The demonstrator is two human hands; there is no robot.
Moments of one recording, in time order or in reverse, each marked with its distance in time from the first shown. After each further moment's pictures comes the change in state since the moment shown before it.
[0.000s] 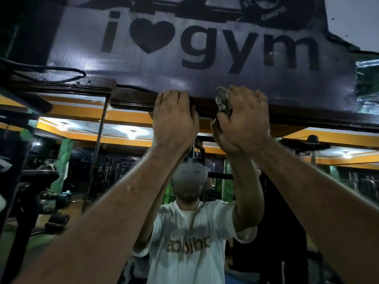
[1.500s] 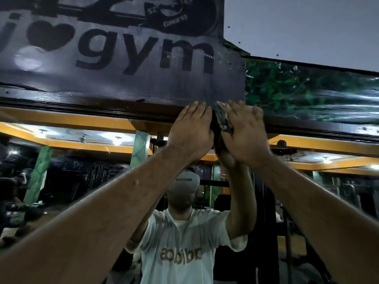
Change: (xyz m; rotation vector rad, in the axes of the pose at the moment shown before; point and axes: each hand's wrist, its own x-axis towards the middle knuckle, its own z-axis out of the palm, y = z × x) left_hand -0.011 0.301 0.080 -0.063 -0.240 0.251; right_hand -0.070 0.296 -0.045 0.072 -0.089 -0.069
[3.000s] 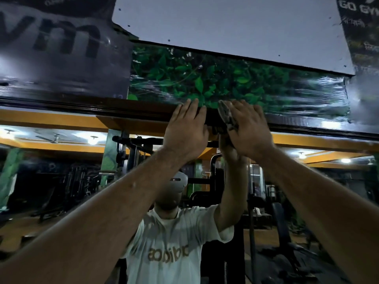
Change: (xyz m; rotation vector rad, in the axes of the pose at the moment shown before) left_hand 0.081 0.278 0.110 0.015 -0.004 -0.014; right_hand -0.084 0.323 -0.062 -0.042 0.068 0.047
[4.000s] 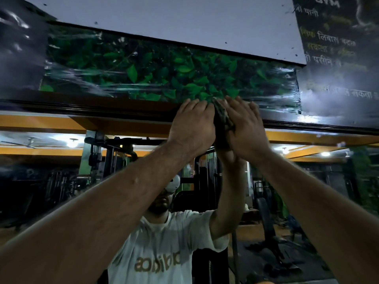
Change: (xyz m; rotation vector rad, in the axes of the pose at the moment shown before) left_hand 0.067 0.156 0.058 -0.027 0.036 0.106; right_hand -0.038 0.144 -0.018 0.077 0.089 -0.019
